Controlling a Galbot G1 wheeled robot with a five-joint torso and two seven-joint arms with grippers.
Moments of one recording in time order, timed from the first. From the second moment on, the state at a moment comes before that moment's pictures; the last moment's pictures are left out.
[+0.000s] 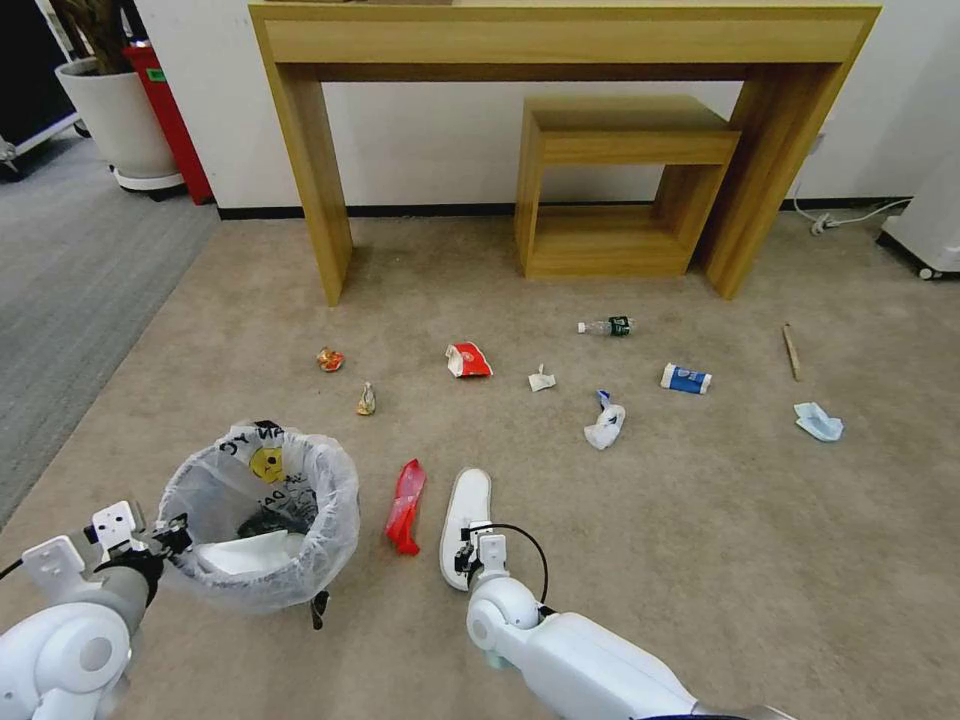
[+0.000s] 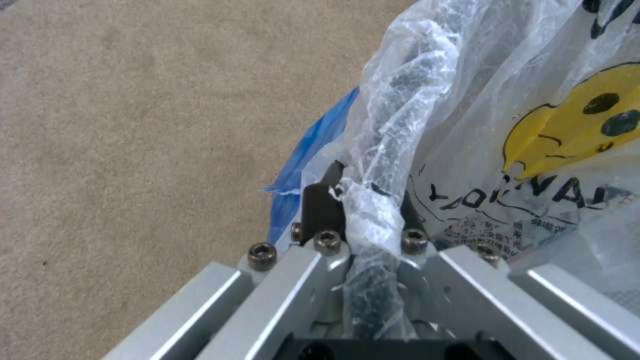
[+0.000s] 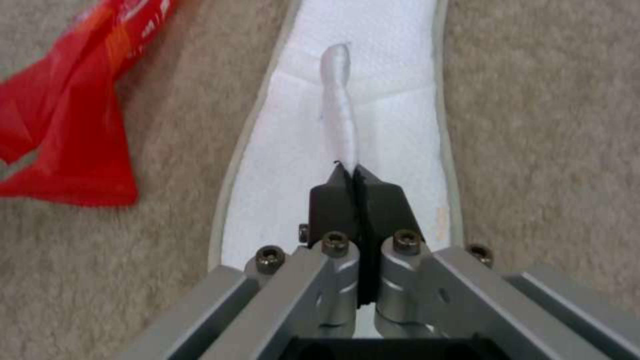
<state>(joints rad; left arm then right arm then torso) 1.53 -1.17 -0.91 -2.09 -0.94 0.64 -0.43 -0.75 1.35 -0.54 1.21 0.94 -0.16 0.66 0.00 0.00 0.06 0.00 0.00</state>
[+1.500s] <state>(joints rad) 1.52 -1.17 -0.90 -2.10 -0.96 0.66 -0.45 -0.63 0.95 -0.42 1.87 0.83 0.19 0.16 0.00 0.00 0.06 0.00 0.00</state>
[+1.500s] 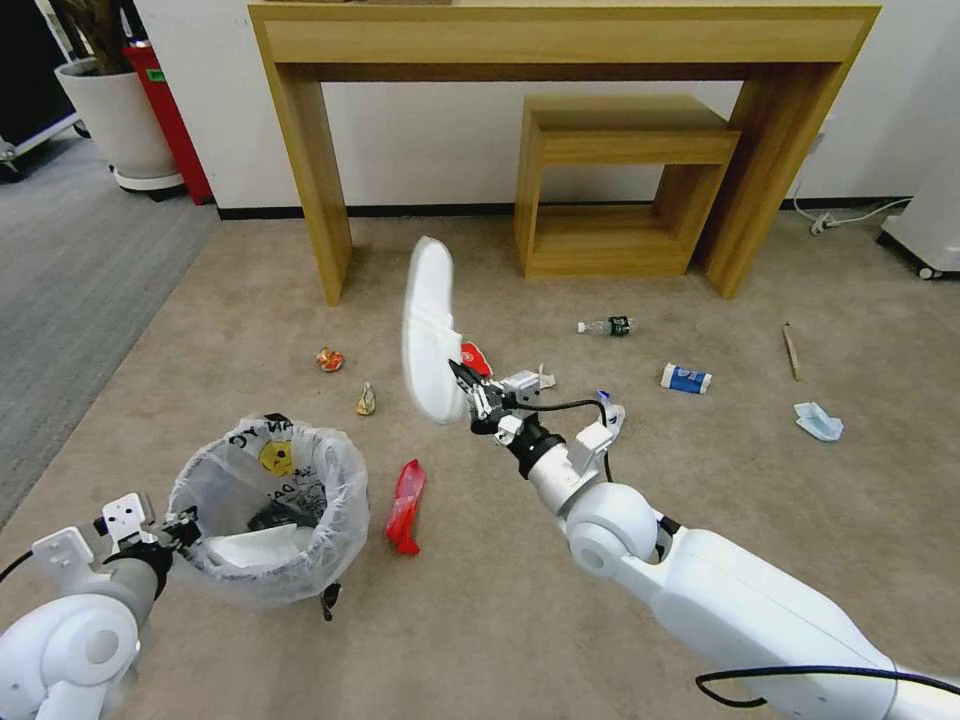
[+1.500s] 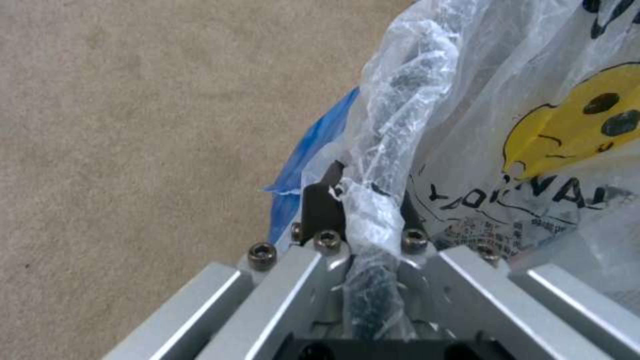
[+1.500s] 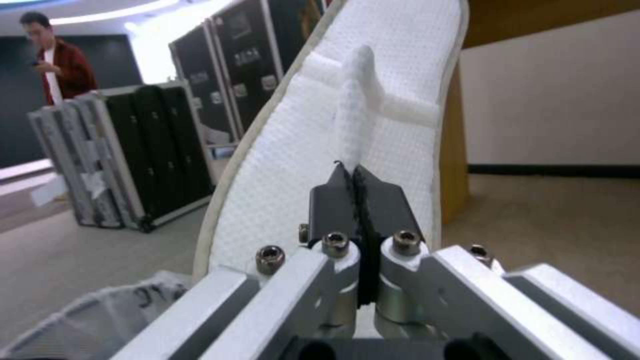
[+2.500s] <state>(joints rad) 1.52 -1.19 -0.88 -2.14 -0.96 0.67 -0.46 -0.35 1.15 -0.74 1.66 0.77 0.37 -0.11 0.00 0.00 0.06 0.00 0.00</state>
